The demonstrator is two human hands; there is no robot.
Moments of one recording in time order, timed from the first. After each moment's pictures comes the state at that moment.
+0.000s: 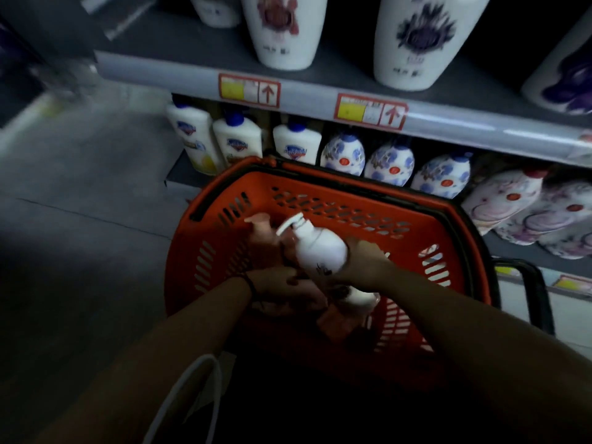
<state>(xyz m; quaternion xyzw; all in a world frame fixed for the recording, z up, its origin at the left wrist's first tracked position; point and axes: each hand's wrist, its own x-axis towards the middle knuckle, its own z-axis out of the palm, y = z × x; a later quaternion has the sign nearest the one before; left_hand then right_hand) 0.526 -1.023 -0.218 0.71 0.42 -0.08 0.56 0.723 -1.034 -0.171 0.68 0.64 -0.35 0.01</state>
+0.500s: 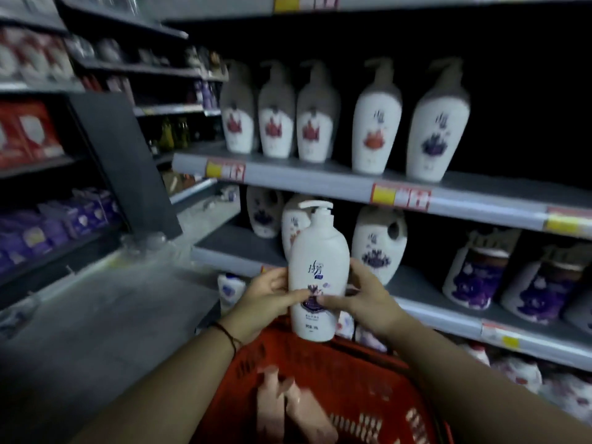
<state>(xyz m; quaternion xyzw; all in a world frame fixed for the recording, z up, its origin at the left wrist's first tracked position) 0.509 -1.022 0.074 0.54 0.42 0.47 0.56 0.701 -1.039 0.097 0.50 0.63 -0.42 -0.43</state>
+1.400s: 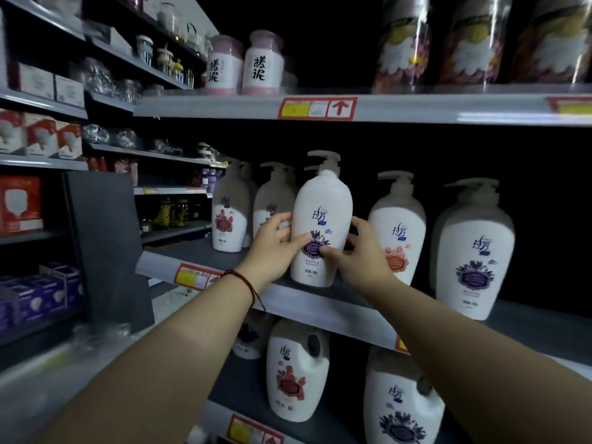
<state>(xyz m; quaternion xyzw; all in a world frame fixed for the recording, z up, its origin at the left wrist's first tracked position) 0.519 -0.792 0.262 0.62 0.36 0.61 0.34 0.679 -0.814 0.268 0.46 0.67 -0.21 -0.54</state>
